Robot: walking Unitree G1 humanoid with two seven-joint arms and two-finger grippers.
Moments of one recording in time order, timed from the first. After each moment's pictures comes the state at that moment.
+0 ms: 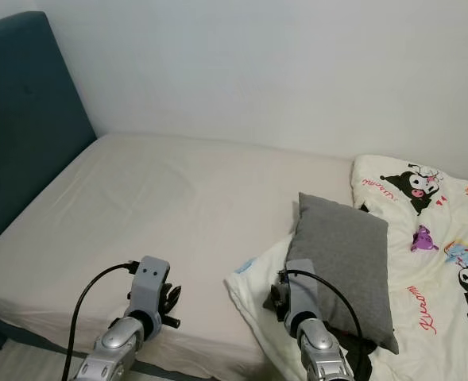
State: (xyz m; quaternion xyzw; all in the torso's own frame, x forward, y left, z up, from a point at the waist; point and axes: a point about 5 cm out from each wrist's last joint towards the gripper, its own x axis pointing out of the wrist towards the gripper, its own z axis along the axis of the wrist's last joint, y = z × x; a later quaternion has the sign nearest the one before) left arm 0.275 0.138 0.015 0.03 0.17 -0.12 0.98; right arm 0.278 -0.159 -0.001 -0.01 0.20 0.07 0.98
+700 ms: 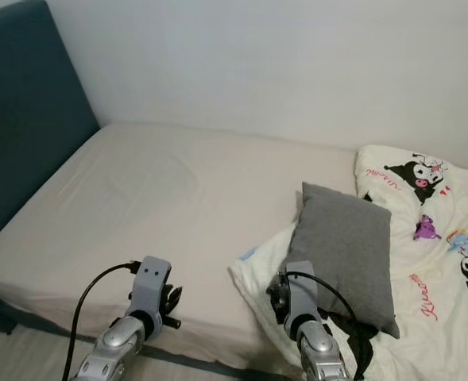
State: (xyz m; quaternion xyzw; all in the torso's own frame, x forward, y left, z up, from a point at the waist) left arm 0.274 0.138 0.014 0.03 0.18 -0.12 0.98; right arm 0.274 -0.157 -0.005 0.00 0.21 0.07 0.98
